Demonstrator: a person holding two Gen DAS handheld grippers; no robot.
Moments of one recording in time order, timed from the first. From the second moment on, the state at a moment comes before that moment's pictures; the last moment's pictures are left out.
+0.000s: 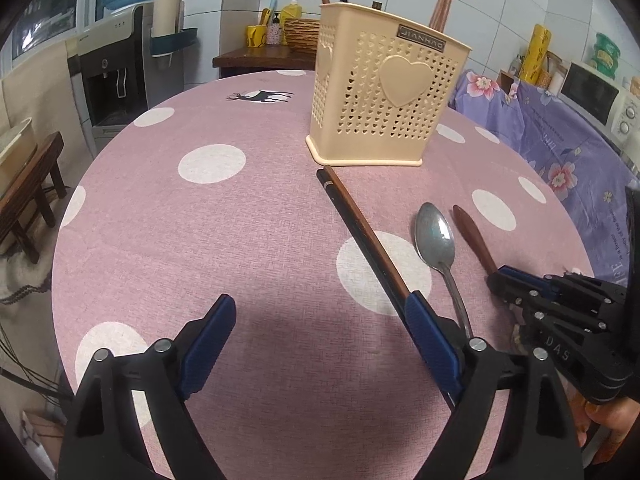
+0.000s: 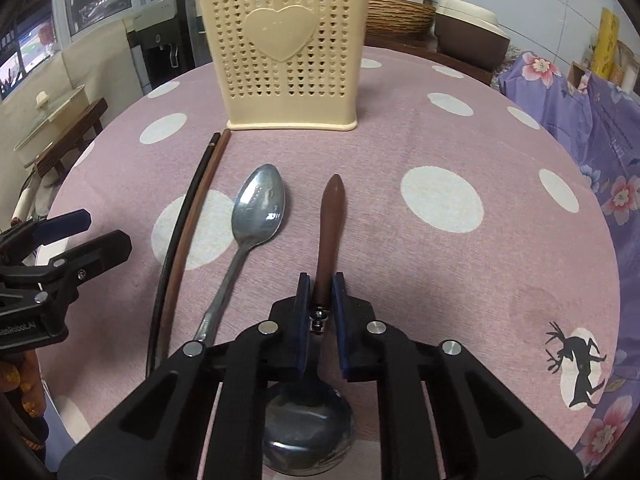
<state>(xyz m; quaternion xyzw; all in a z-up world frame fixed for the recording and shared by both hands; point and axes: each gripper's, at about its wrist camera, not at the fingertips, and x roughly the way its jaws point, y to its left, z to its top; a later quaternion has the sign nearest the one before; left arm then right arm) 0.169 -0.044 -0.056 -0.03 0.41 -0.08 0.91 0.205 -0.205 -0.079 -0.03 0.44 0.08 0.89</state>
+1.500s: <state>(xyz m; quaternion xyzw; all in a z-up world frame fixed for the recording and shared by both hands) 0.224 -0.044 -0.064 -0.03 0.45 -0.02 0.89 0.245 -0.226 -0.074 -0.01 0.46 0.07 0.89</state>
